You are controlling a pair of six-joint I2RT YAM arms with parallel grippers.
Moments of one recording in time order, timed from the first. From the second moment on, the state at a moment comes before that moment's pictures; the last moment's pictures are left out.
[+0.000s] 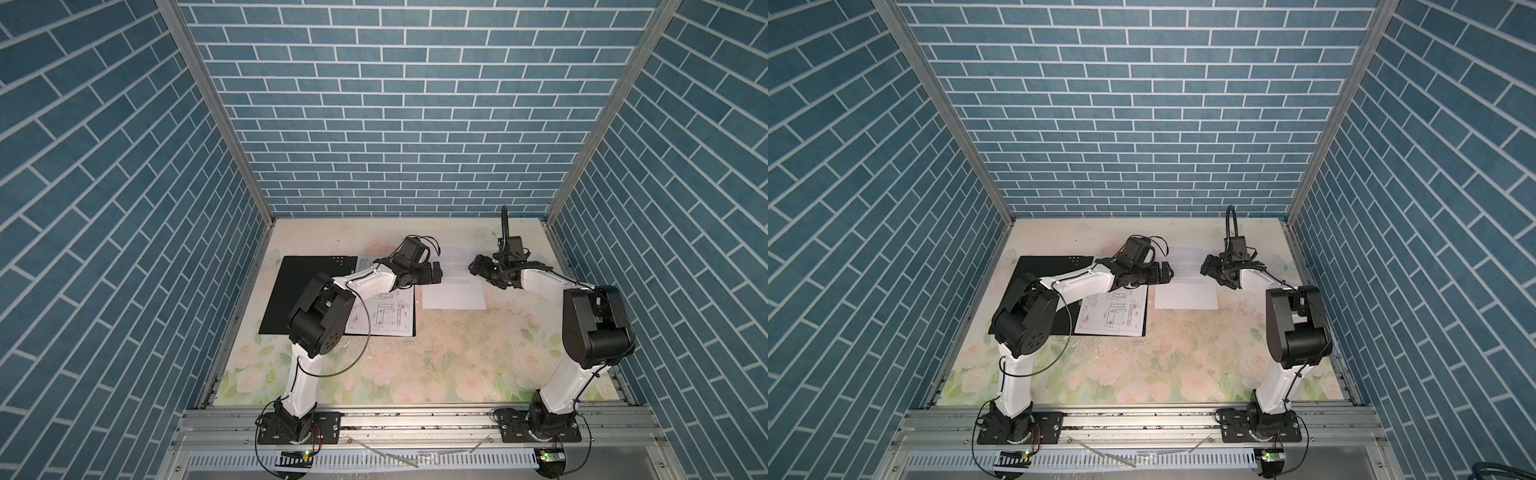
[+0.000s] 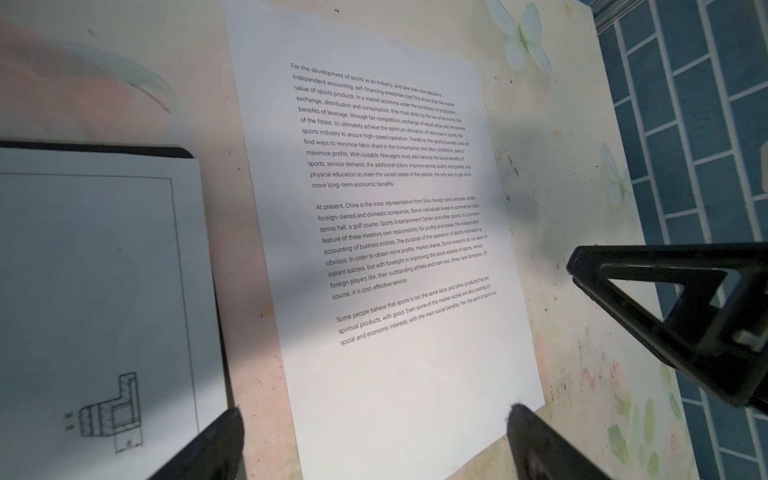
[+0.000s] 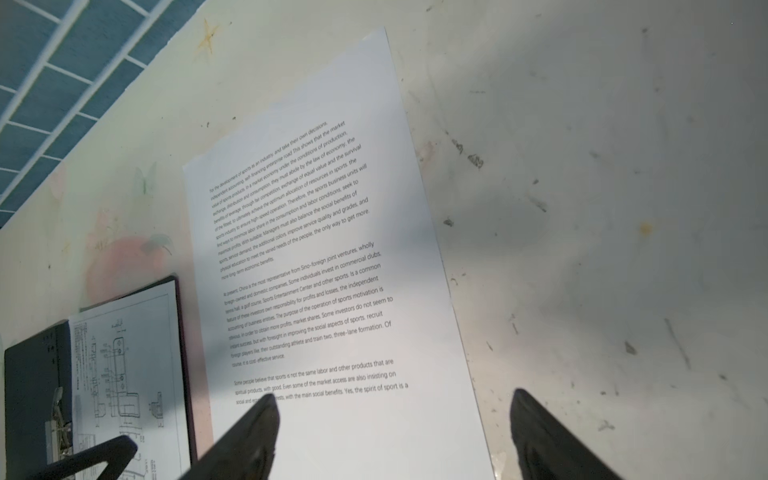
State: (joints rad) left arm -0.67 2.07 1.48 -0.21 0.16 -0.63; right arm 0.20 1.78 1.09 -0.22 -0.19 0.53
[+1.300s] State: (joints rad) left arm -0.71 2.18 1.54 -0.25 0.19 -0.64; right arm 0.22 1.72 0.79 0.09 -0.36 0.64
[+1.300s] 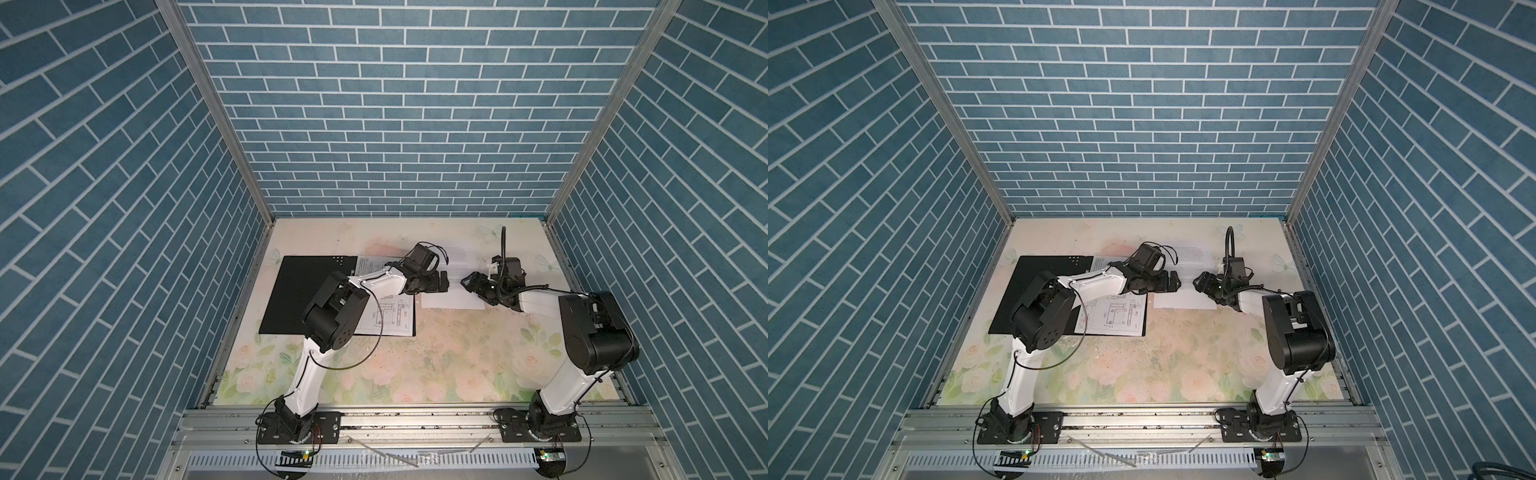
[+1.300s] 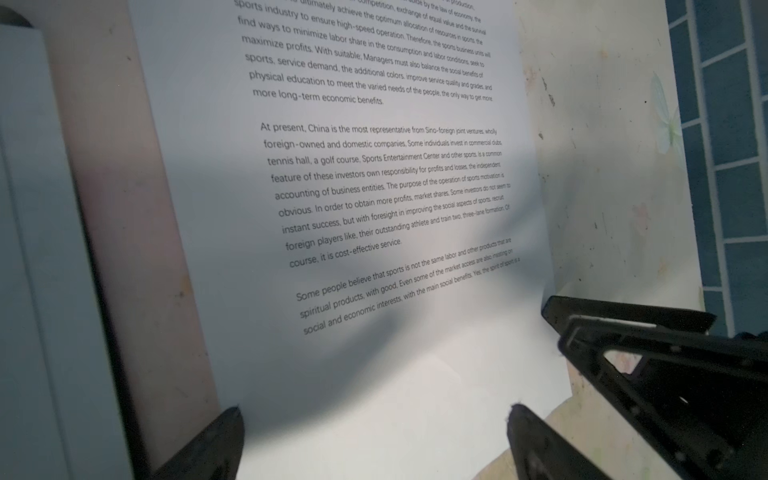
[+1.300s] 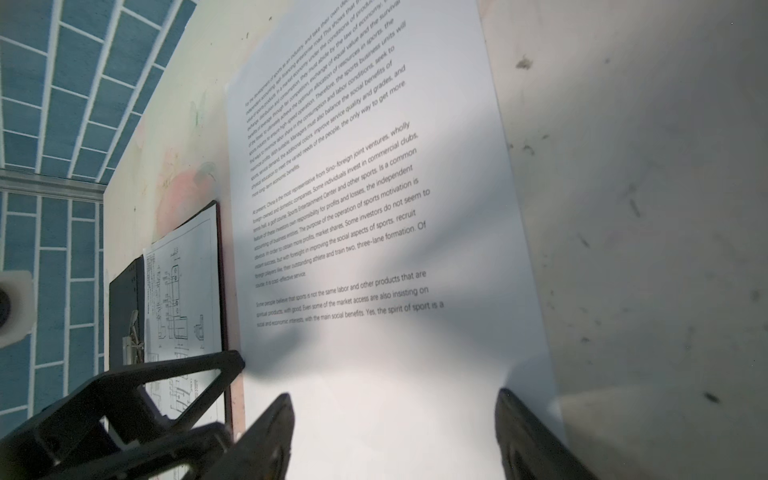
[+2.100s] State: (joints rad) left arm -0.74 2.17 1.53 -0.26 0.21 -0.59; right arm 0.23 1.58 0.81 -0.16 -0.23 0.65
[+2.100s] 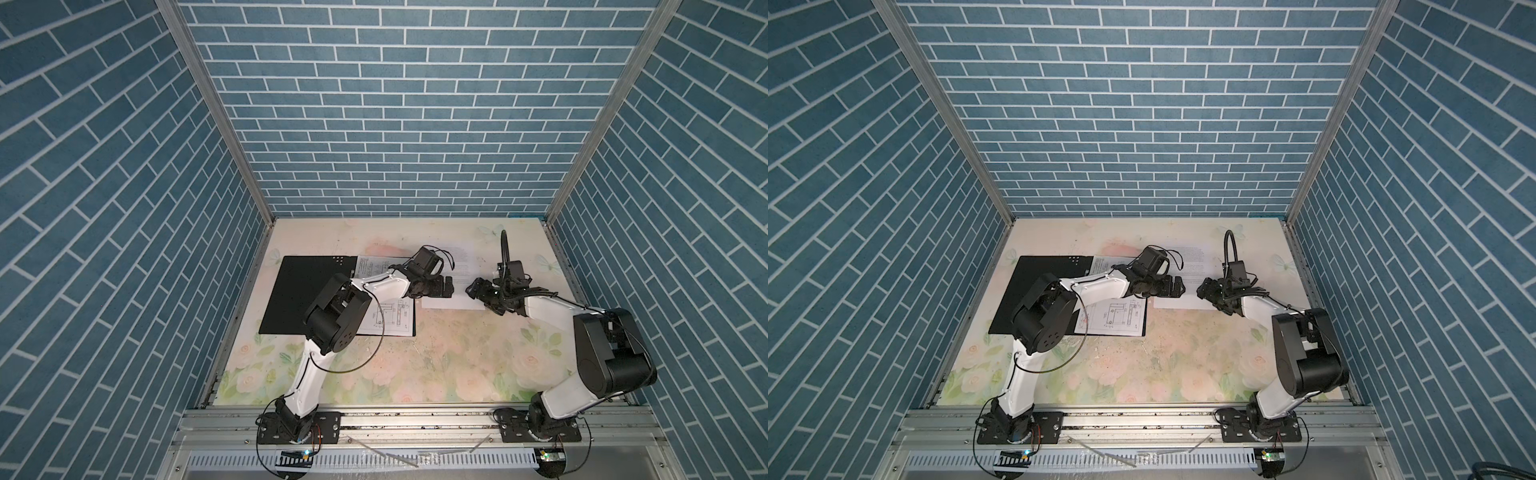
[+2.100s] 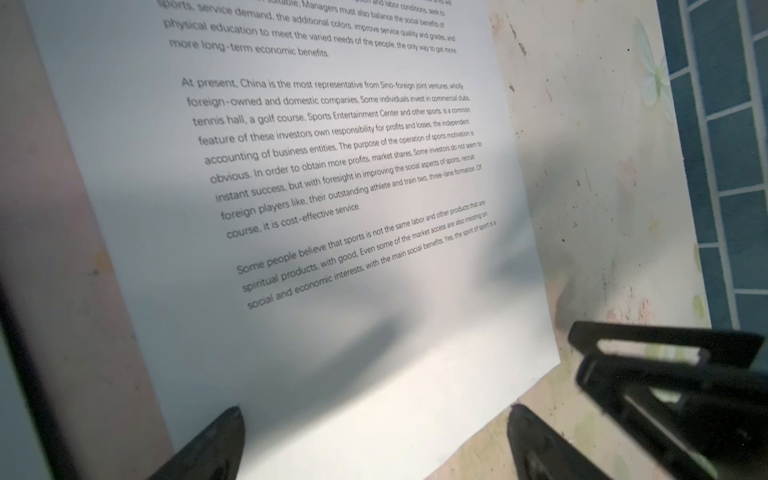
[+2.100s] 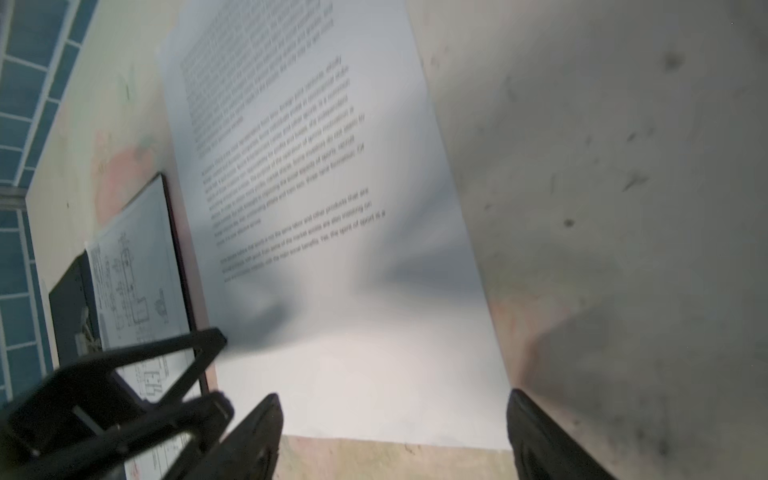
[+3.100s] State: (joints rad) left arm -0.72 2.20 1.62 -0.39 0.15 -0.56; right arm 0.16 2.06 1.35 -0.21 -0.30 0.49
